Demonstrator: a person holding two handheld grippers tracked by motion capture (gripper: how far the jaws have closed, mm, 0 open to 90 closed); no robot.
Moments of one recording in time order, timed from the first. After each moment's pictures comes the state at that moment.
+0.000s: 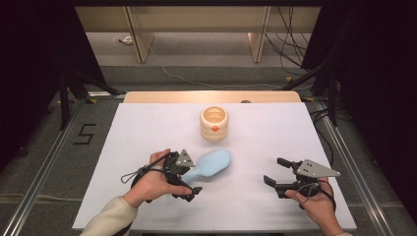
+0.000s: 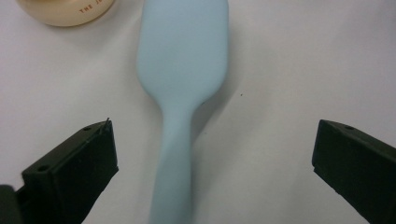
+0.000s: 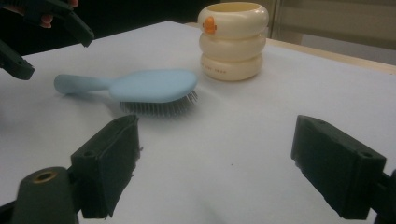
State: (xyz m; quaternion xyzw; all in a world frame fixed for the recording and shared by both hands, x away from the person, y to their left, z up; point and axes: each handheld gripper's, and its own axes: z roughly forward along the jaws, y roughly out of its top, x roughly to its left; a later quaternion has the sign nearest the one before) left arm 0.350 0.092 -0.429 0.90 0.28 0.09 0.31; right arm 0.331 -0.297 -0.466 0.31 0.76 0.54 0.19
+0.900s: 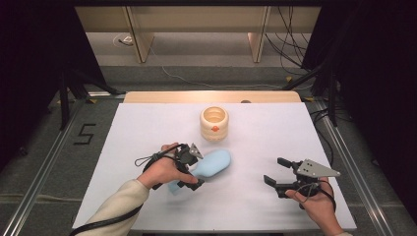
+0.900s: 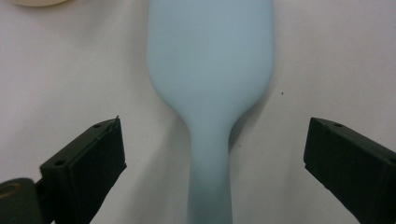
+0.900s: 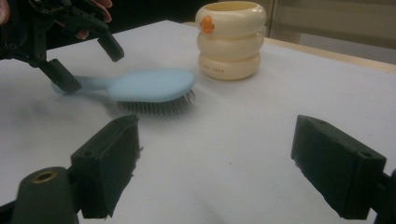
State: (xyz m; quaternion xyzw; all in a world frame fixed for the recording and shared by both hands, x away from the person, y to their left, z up) left arm 0.393 0.074 -0.448 0.93 0.26 0.07 0.24; right arm 0.331 -0.298 -0.466 0.31 0.76 0.54 0.19
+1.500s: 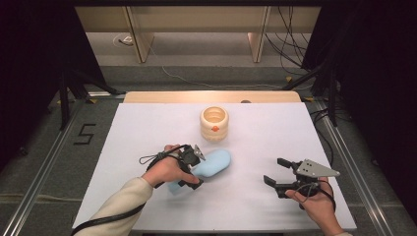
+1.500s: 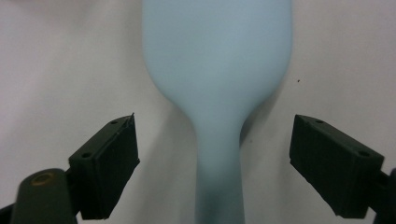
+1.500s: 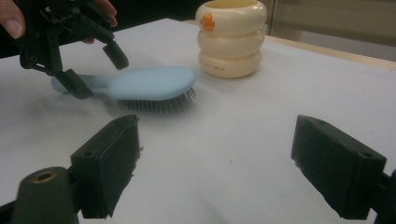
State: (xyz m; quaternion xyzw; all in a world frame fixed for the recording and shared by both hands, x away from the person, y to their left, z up) left arm 0.399 0.066 -0.458 0.94 0.25 0.07 0.20; right arm 0.332 -0.298 -0.467 0.31 0.76 0.53 0.18
